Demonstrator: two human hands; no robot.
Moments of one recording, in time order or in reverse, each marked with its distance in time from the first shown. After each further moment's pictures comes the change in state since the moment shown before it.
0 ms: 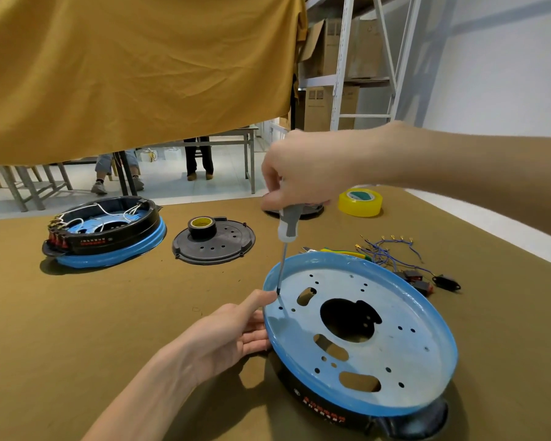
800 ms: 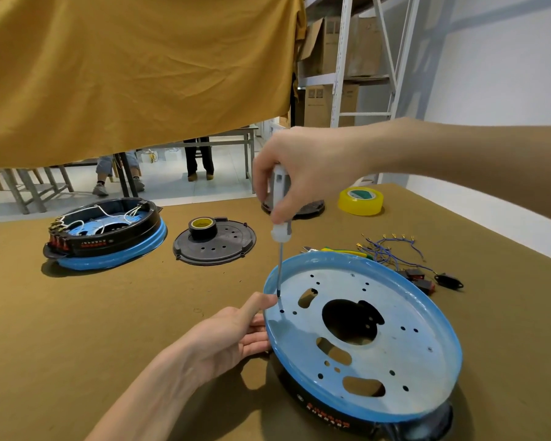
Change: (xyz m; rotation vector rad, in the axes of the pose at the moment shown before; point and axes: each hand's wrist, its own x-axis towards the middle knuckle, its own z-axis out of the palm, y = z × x) left_hand -0.001 0.000 -0.001 0.042 -0.012 -0.015; right_hand -0.004 0.005 -0.004 0.183 0.035 -0.139
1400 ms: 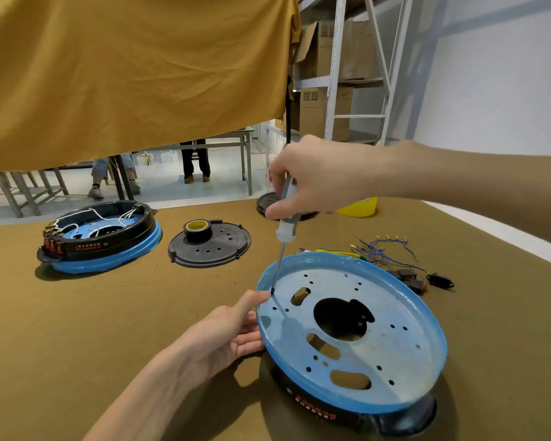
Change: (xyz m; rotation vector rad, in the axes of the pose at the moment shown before) left_hand 0.005 -0.002 0.001 -0.041 0.030 0.037; right_hand -0.019 0.012 0.019 -0.106 0.131 0.170
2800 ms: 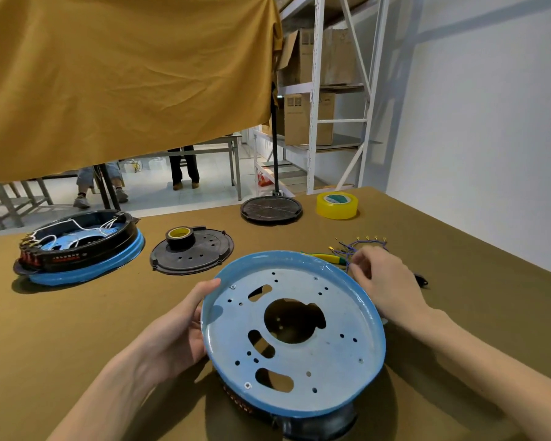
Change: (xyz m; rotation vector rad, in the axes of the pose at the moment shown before) left_hand -0.007 0.011 -0.022 -0.117 -0.003 0.020; right_hand -0.119 0.083 0.185 0.324 0.433 0.615
